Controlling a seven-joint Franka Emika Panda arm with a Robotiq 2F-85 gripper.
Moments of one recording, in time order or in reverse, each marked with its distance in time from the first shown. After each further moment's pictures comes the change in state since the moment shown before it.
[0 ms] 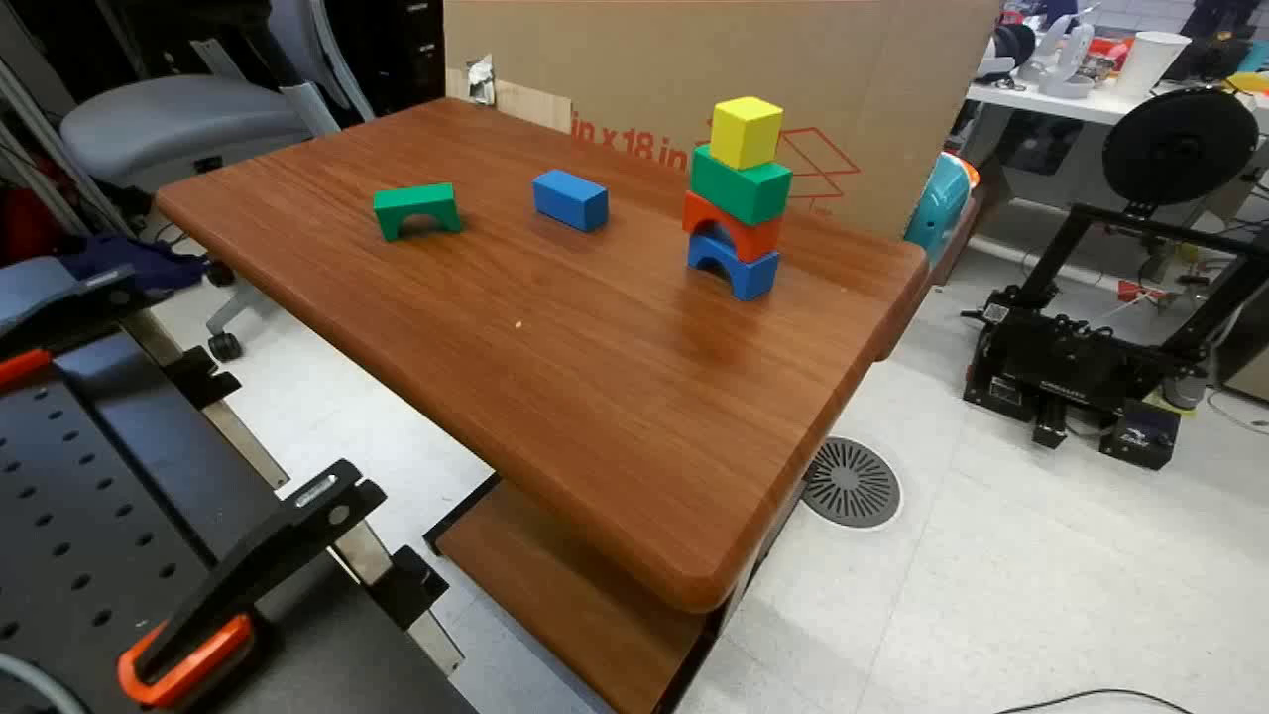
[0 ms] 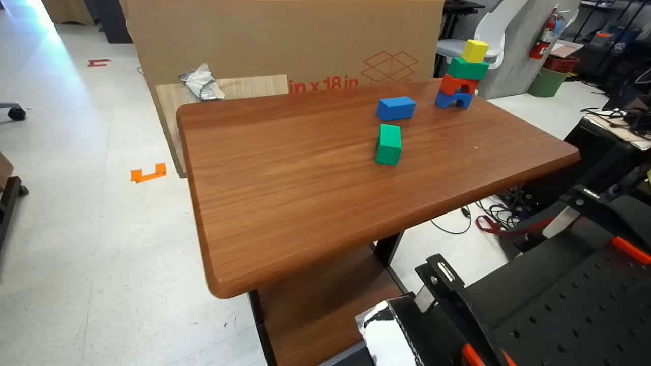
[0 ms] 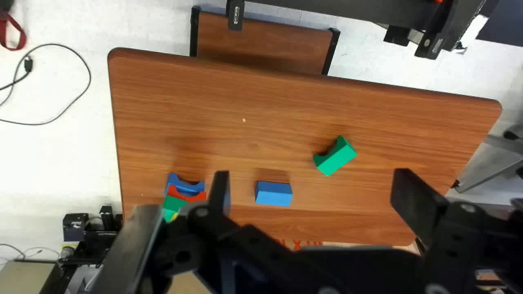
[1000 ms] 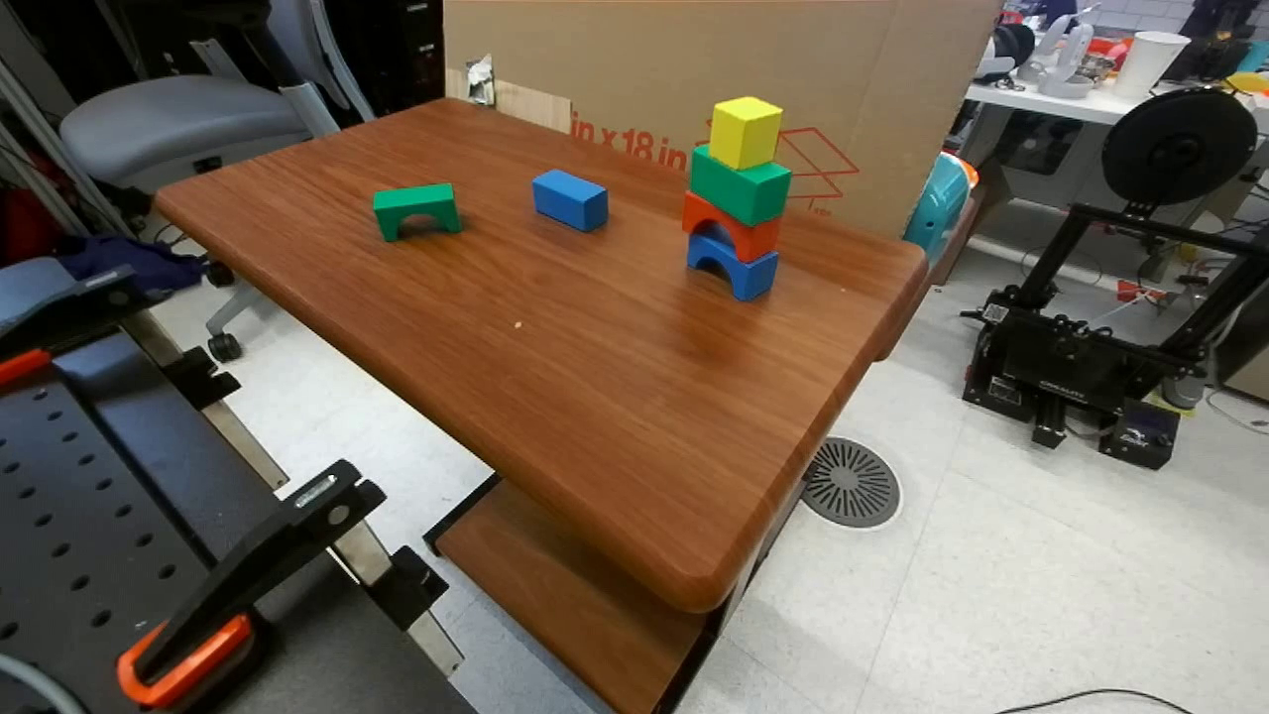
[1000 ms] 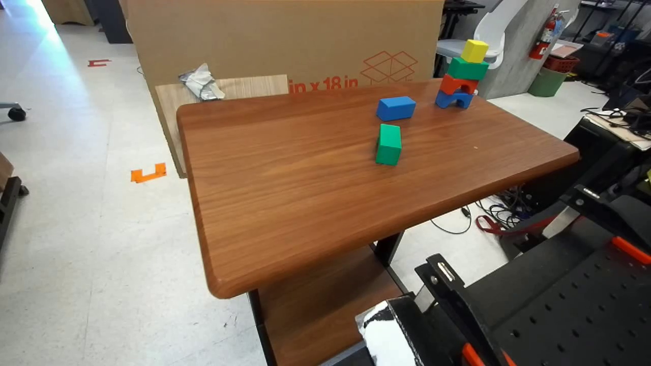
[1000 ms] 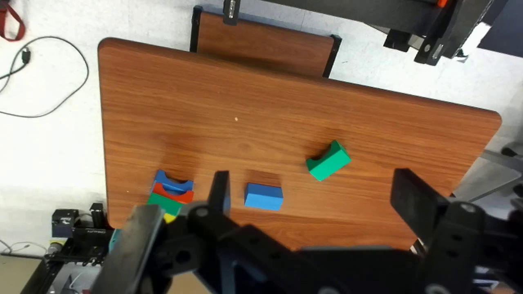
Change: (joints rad) arm 0.025 0.048 0.038 0.002 0.000 0.037 0.001
